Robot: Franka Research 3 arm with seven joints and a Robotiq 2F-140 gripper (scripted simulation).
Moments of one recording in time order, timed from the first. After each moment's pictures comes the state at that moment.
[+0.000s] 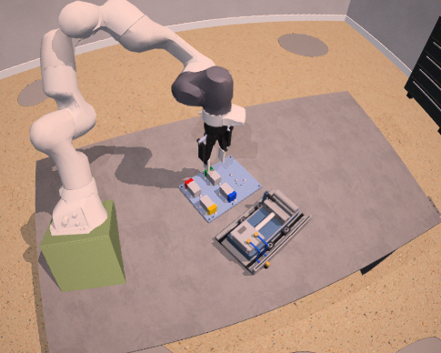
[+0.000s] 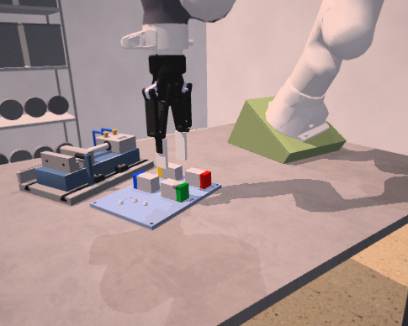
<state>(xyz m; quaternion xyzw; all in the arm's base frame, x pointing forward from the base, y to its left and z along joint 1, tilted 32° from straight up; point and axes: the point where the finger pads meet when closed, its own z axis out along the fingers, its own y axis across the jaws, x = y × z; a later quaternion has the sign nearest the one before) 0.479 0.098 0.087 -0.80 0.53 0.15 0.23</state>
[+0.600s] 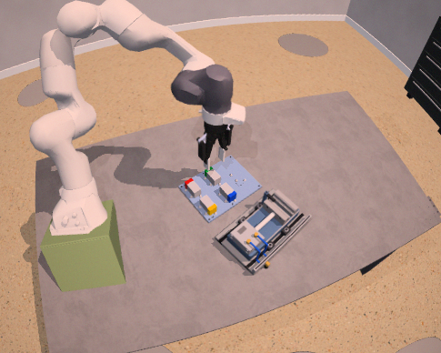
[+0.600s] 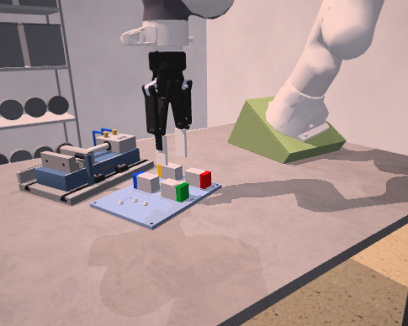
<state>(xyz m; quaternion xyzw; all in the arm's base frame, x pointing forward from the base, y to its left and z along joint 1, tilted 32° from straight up) 0.479 0.094 0.092 -0.80 0.53 0.15 0.23</state>
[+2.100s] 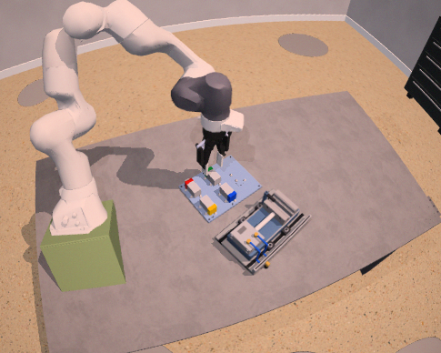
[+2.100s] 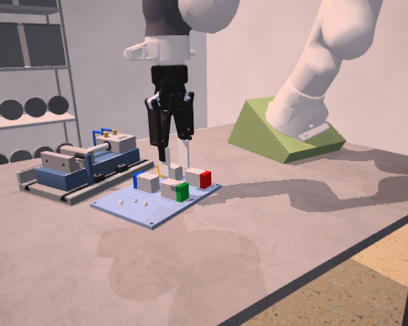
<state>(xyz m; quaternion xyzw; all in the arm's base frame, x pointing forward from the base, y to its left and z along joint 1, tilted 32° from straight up) 0.473 0.107 0.068 -0.80 0.54 0.15 0.23</state>
